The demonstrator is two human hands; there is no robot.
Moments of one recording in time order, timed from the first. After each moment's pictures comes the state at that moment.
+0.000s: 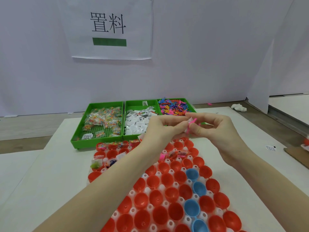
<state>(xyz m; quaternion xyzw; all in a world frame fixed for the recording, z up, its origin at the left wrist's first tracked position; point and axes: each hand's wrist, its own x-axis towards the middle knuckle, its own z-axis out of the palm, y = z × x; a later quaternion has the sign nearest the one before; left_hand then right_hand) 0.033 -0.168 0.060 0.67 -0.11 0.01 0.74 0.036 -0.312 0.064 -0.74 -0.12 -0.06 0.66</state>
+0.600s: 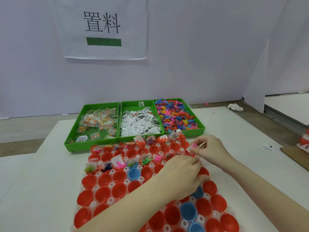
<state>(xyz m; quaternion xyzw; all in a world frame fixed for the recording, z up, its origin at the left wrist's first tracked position) 0.028 -0.206 -0.011 0.92 -0.37 0.08 0.06 0.073 -0.338 0.000 -0.92 -0.04 -0.03 0.39</state>
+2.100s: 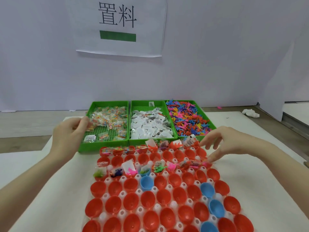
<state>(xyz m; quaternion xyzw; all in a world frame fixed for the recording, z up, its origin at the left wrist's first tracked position) 0.078 0.039 0.001 0.84 0.12 0.29 0.45 0.114 -0.341 0.052 -0.95 -0.16 0.17 0.21</state>
